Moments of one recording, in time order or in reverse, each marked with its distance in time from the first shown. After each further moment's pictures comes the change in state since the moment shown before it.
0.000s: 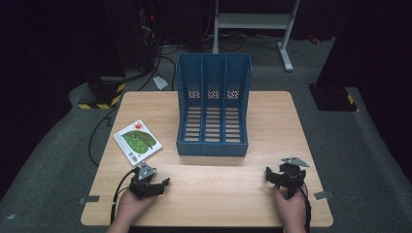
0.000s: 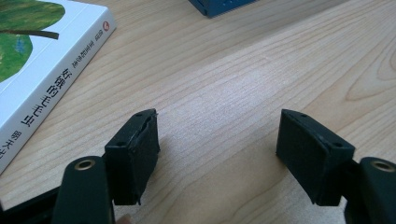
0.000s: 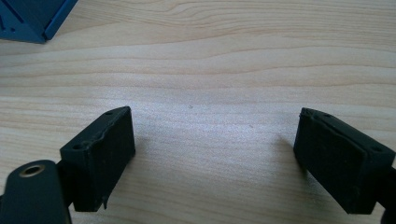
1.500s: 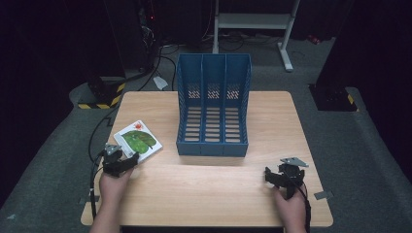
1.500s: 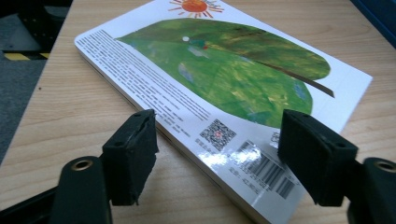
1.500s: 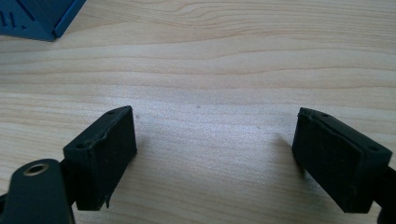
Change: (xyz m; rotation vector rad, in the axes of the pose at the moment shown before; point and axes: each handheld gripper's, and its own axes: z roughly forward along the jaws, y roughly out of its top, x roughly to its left) left arm 0.110 0.004 -0.004 -0.067 0.326 -0.349; right arm 0.002 0.000 0.000 -0.001 0.013 -0.015
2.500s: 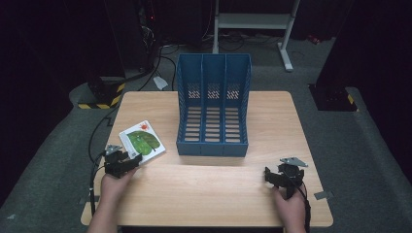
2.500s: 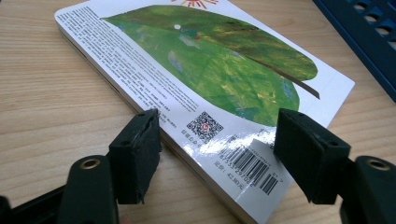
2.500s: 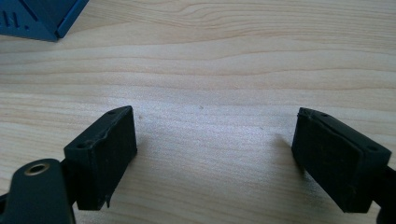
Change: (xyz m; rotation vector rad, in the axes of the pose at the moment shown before) left arm -0.003 -0.002 -0.001 0.030 -0.151 0.006; right arm 0.001 0.000 0.000 -0.001 0.004 -0.006
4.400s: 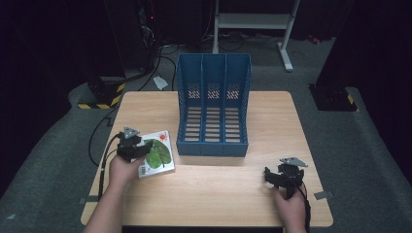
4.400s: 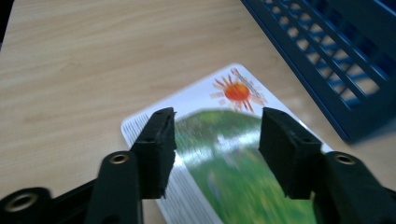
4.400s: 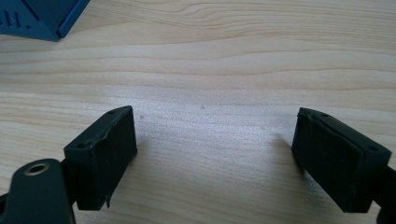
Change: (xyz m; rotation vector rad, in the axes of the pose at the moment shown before) left arm -0.044 0.072 0.018 0.025 0.030 0.172; right arm 0.000 0.000 0.000 0.001 0.002 -0.003
